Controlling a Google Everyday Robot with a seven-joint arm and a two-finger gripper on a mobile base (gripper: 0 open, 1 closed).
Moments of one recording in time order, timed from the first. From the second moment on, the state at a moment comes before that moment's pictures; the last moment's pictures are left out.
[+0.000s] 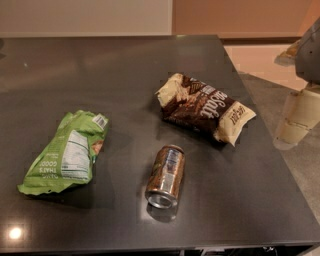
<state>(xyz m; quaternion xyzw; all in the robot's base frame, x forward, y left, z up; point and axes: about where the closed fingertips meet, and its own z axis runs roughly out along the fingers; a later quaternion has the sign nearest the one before) 0.438 -0.215 0.981 -0.60 0.78 -0.04 0.17</state>
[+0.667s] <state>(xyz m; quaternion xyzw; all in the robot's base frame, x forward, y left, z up) 0.445 -0.208 0.981 -0.60 0.79 -0.05 0.15</state>
